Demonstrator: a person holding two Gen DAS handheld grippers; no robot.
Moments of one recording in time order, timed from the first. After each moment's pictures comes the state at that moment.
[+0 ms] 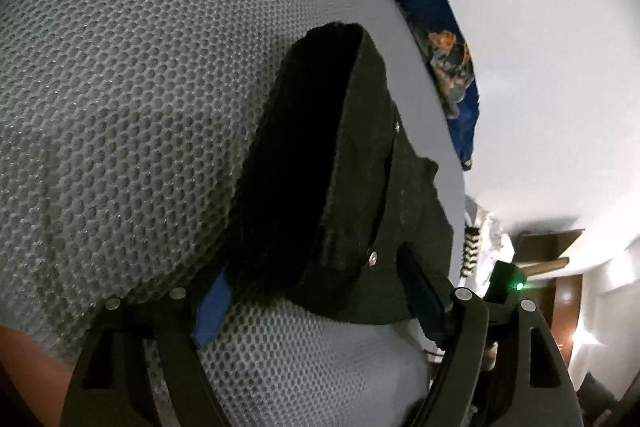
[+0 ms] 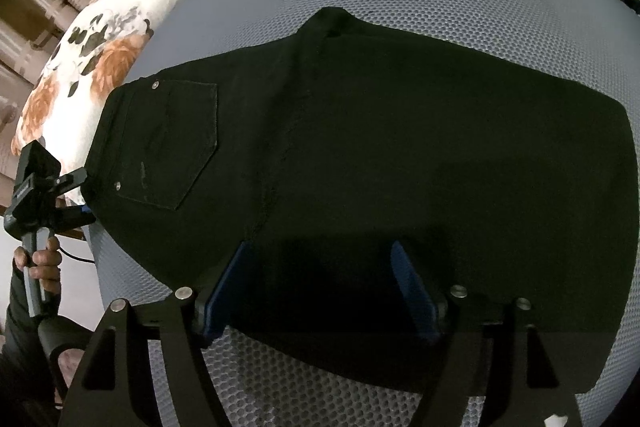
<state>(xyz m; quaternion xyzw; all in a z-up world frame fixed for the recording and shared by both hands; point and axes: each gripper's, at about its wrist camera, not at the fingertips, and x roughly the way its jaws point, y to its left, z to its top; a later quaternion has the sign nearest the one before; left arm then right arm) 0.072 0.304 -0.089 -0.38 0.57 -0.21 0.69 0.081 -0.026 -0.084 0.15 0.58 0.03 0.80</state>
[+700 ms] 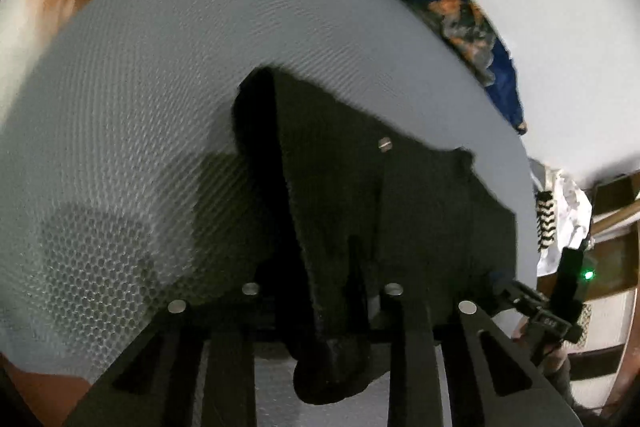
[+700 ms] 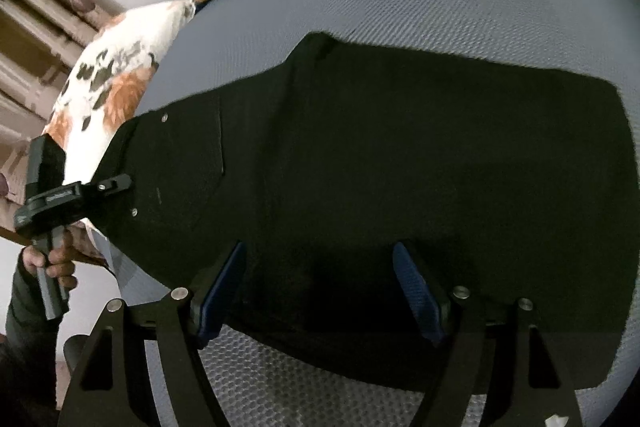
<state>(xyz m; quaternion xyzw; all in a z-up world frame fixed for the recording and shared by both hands) 0.114 0.246 -0.033 -0.20 0.59 -0.17 0.76 0.069 -0.056 -0.070 0.21 0.54 0.03 0.82</state>
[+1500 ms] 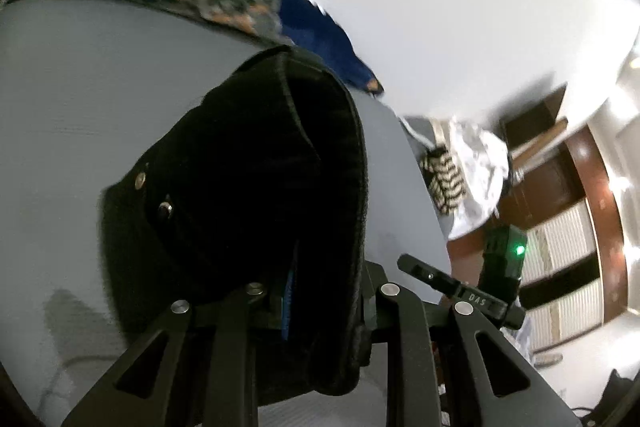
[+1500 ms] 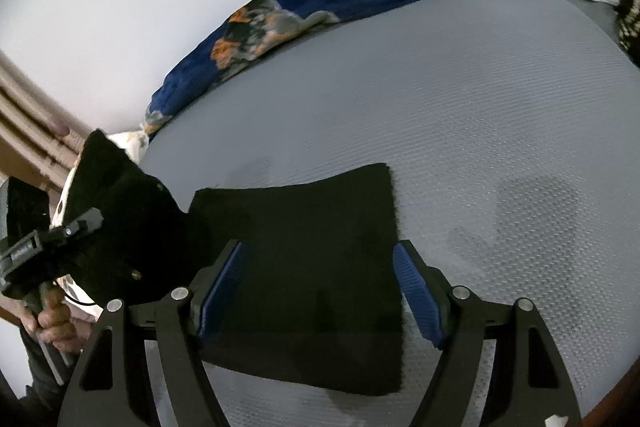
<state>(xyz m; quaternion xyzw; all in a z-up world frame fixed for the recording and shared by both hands) 0.126 -0.036 0.047 -0.18 0.53 -0.38 0.74 -0.009 -0.217 -0.011 0.29 0.43 -0.09 0.85</state>
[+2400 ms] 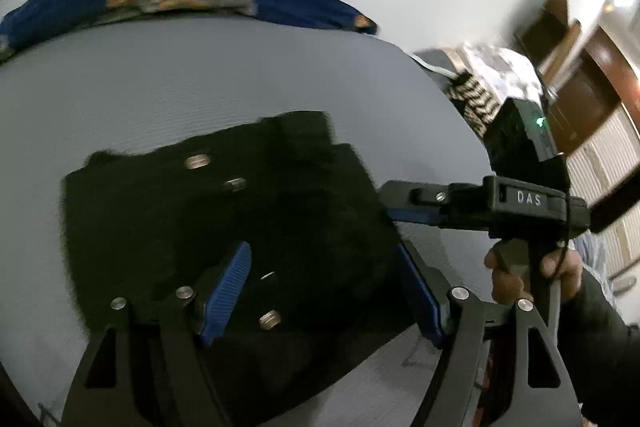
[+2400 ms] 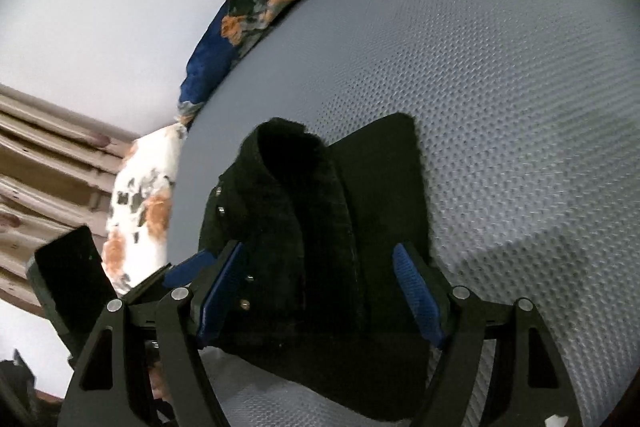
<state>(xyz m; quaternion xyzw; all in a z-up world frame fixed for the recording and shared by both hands) 0.067 -0.102 -0.001 -0.02 0.50 -0.37 0.78 0.009 -0.237 -0.077 0.40 0.45 0.04 0.80</state>
